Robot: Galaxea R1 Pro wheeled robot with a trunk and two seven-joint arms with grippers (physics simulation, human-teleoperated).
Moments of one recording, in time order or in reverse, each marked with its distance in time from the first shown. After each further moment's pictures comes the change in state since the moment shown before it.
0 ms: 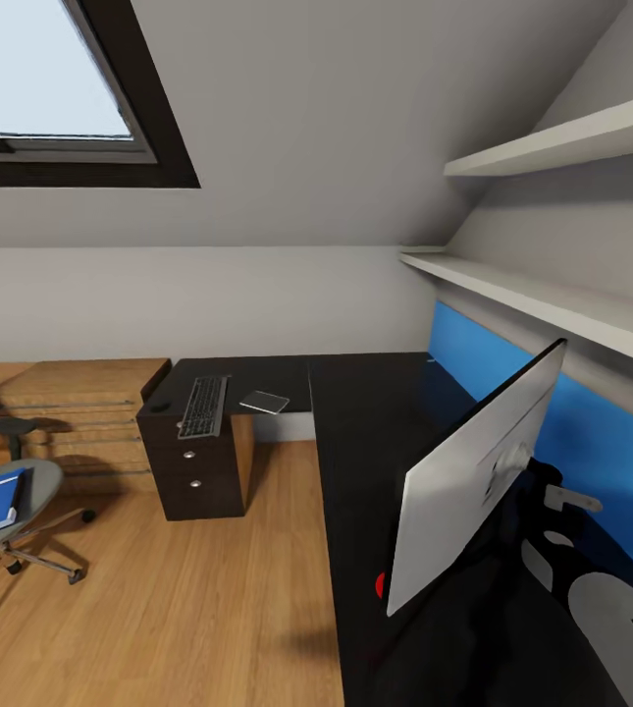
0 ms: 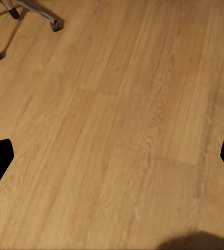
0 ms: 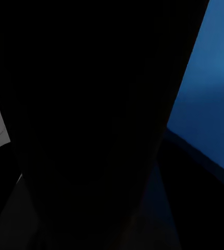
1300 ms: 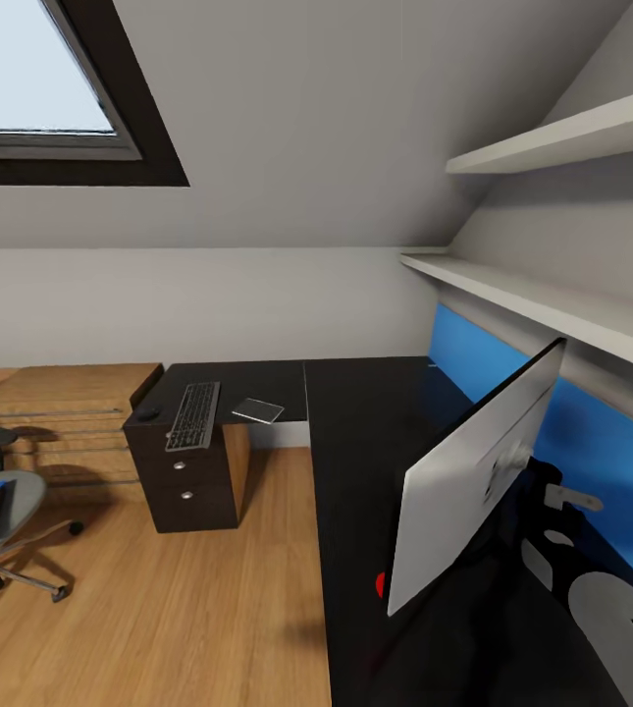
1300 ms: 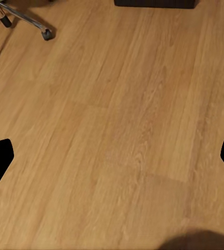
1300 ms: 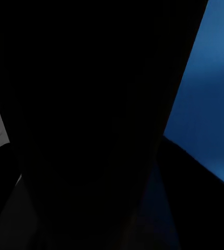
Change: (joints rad) left arm 0.000 0.000 0.000 0.000 0.000 0.000 0.000; right arm -0.001 -0.001 0.007 -0.004 -0.001 0.002 -0.003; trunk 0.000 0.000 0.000
